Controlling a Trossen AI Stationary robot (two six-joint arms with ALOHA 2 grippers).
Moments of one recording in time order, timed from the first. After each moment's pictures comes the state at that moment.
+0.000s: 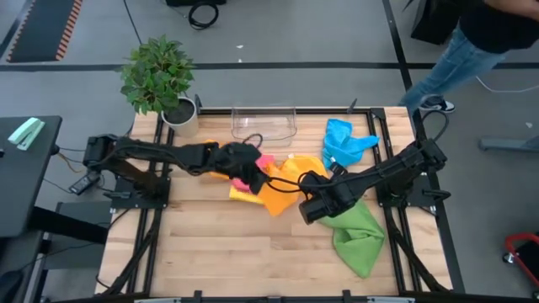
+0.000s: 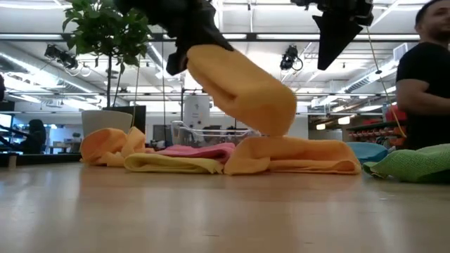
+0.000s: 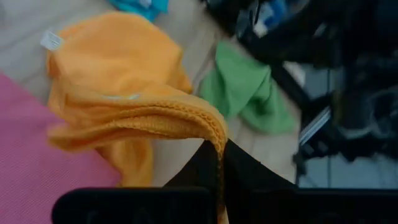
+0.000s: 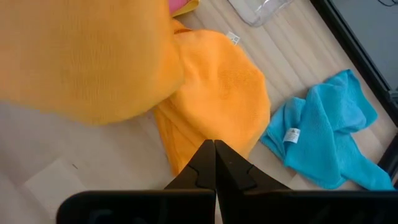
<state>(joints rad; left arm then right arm) 0.02 1.47 1.05 -0.12 0.06 -0.77 0.38 1.70 1.46 -1.34 0.57 1.04</state>
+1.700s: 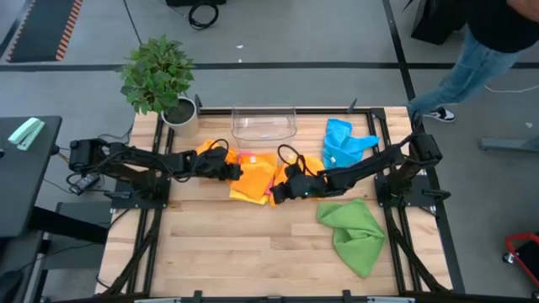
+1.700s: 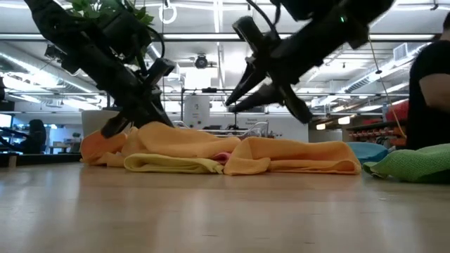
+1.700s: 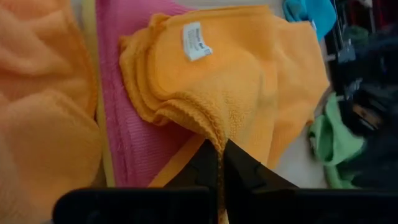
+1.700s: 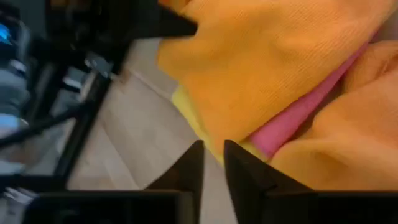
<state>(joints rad) 0.15 1.31 0.47 0.19 -0.08 -1.14 0.14 1.70 0.89 0.20 0.33 1.19</state>
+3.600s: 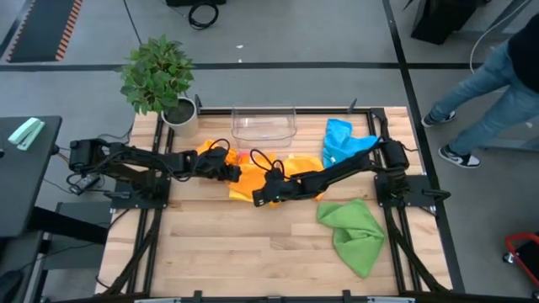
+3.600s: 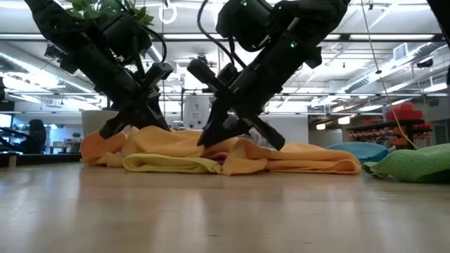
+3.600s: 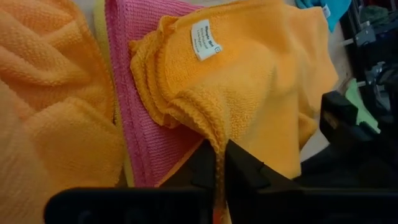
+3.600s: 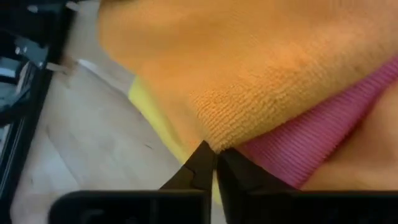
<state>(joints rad) 0.15 1.32 0.47 0.15 -0.08 -1.06 0.12 1.99 1.19 0.01 0.27 1.24</state>
